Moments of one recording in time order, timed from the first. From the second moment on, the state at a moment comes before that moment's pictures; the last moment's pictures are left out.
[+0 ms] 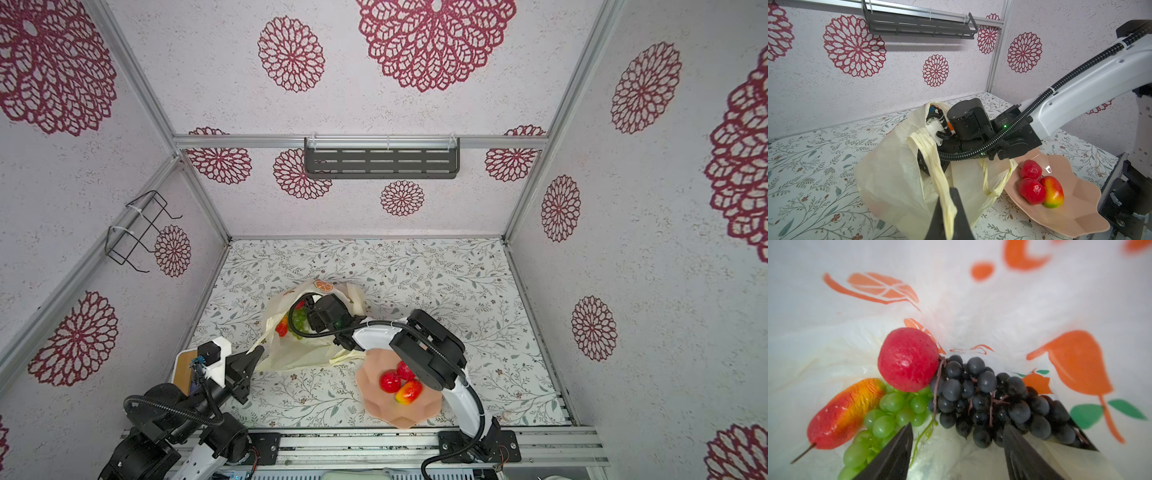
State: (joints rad) left arm -0.57 0.04 0.57 -0.65 0.01 -0.07; right arm 0.99 2.12 1.36 0.29 0.26 0.25
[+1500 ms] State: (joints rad) left arm -0.57 0.06 0.56 -0.66 0.03 -0.05; right arm 0.98 2.01 1.30 -0.04 0.52 0.22
